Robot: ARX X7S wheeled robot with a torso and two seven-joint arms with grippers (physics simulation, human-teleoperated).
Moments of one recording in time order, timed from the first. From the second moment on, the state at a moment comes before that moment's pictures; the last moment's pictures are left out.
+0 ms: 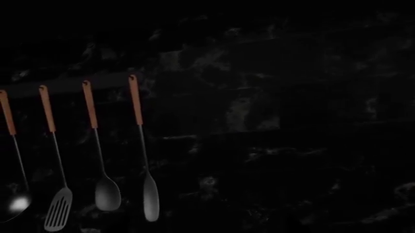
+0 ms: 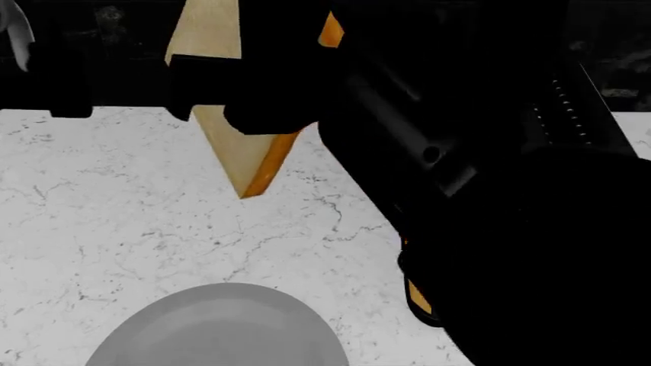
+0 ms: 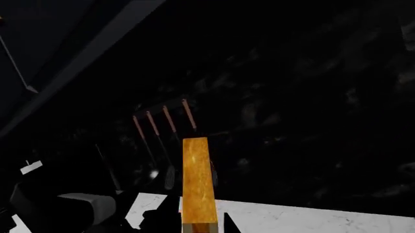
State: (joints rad) left arm -0.96 -0.14 0.04 0.34 -0.01 -1.14 -0.05; right arm 1.20 0.07 0.25 -0.29 1.92 1.39 1.15
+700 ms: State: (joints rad) left arm -0.97 -0.15 0.03 0.33 -0.03 -1.14 -0.07; right arm 1.03 0.08 0.17 -0.47 2.03 1.27 1.18
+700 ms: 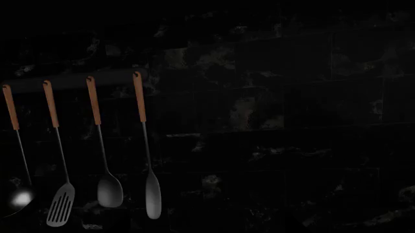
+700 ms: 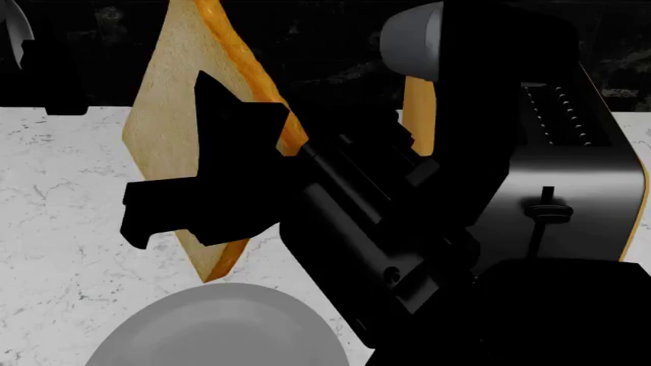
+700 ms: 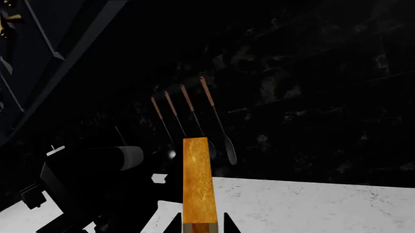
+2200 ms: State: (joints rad) left arm -0.95 -0.18 0.03 0.33 -0.07 -1.13 -0.10; right arm 0.67 0.32 -0.10 -0.63 2.22 0.69 1.22
